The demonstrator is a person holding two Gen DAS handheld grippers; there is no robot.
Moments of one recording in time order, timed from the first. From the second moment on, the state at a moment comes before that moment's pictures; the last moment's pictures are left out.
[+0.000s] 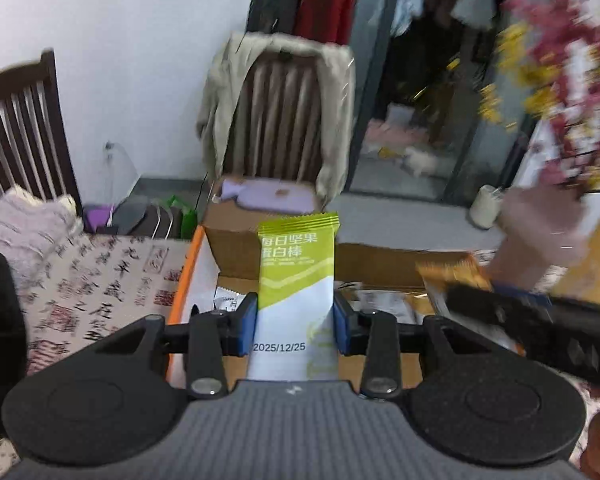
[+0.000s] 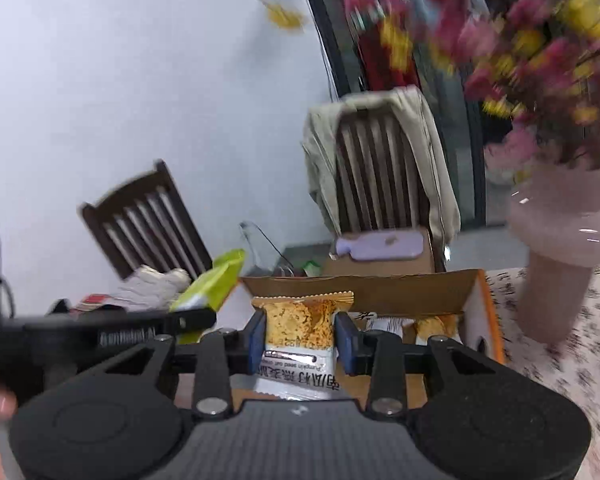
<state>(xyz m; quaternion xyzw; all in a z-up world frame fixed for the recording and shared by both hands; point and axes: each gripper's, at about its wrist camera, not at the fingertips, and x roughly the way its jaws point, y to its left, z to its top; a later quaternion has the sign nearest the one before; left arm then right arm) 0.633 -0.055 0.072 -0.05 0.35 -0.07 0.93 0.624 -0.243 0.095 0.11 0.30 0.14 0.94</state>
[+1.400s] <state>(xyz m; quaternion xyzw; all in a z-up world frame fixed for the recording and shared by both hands) 0.503 0.032 0.137 -0.02 0.29 0.00 0.96 0.537 -0.306 0.112 0.01 0.32 0.02 0.95</state>
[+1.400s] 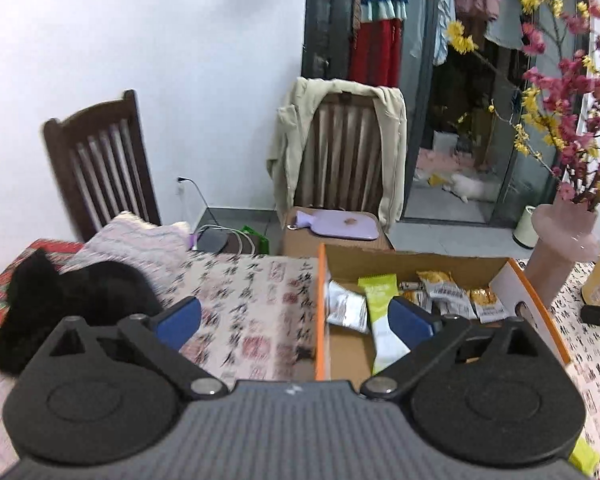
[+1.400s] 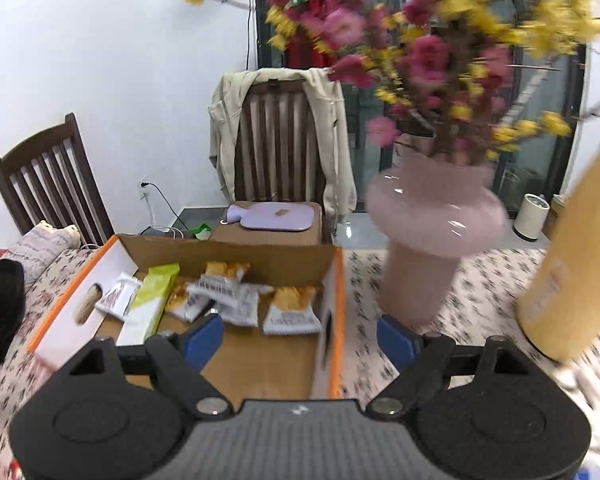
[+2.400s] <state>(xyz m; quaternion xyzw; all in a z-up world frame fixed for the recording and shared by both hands) 0.134 0.031 0.023 0.04 0.24 -0.04 0.97 0.114 -0.249 0.012 -0.05 0.20 0.05 0.98</state>
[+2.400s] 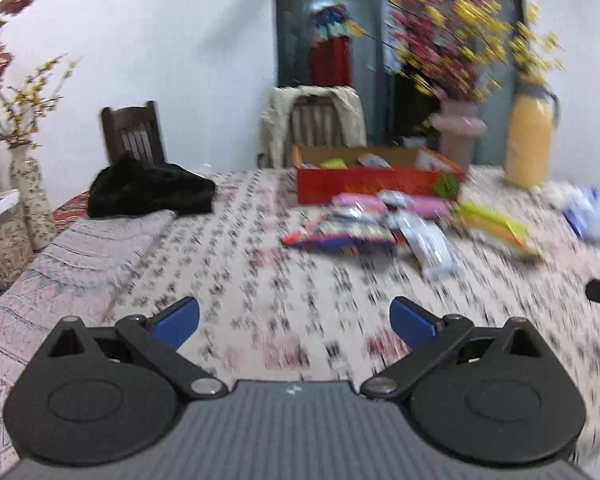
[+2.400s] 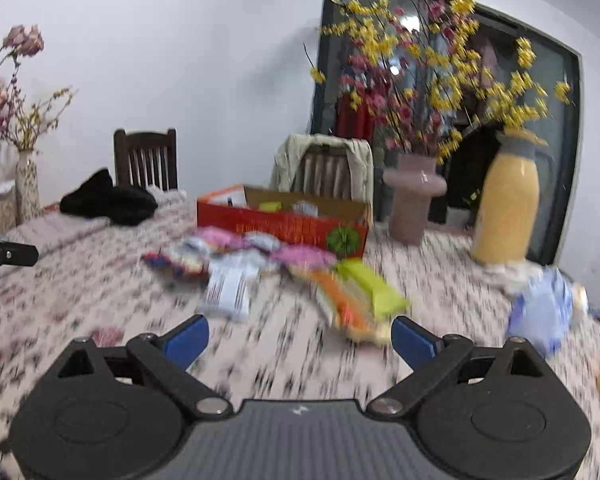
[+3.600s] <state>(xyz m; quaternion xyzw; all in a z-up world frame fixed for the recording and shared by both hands) 0.311 -0.017 0.028 0.06 0.28 -0.11 0.95 0.340 -0.211 -0.011 -0.01 0.33 0.16 0.93</state>
